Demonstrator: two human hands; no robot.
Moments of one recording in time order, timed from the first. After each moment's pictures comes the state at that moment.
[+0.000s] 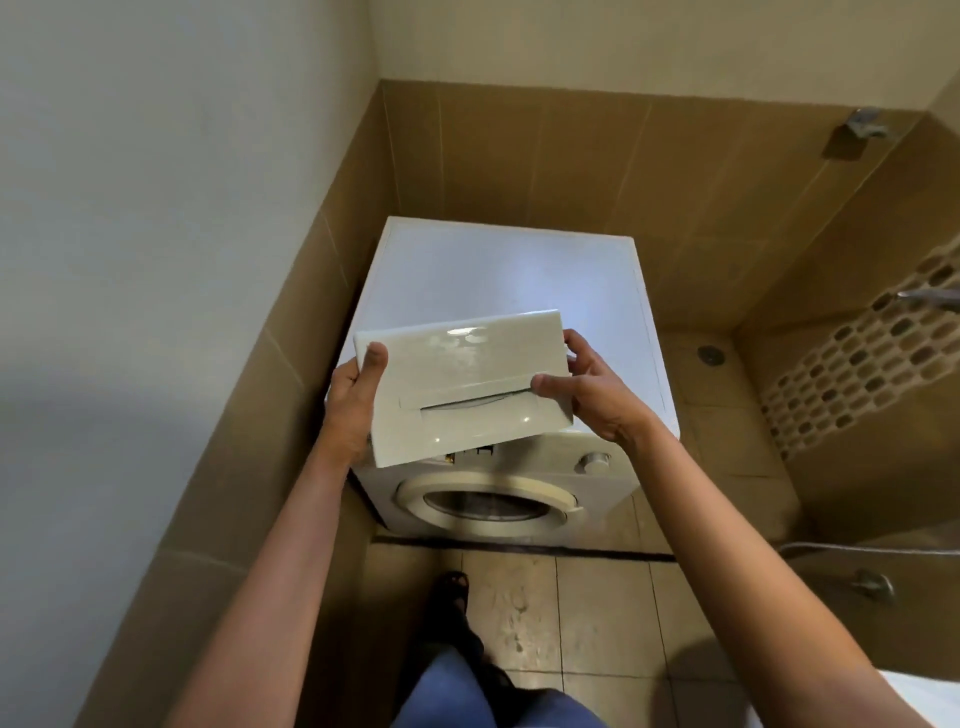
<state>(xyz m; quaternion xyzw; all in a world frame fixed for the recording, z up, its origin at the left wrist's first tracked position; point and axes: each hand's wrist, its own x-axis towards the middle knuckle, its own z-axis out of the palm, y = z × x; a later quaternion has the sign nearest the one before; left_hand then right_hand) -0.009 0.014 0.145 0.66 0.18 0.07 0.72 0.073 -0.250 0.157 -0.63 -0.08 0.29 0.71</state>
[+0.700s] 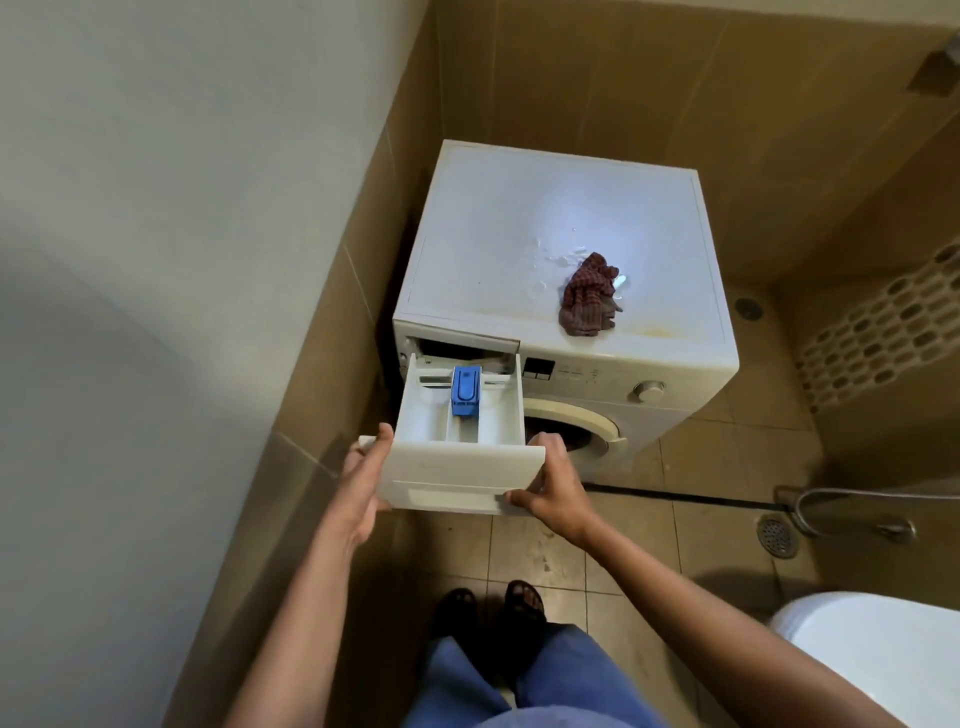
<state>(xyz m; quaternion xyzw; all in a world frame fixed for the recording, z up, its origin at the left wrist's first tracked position) -0.180 0.070 0.052 0.54 0.40 -0.07 0.73 -0.120 -0.170 0.024 -0.86 -0.12 0.20 0.46</state>
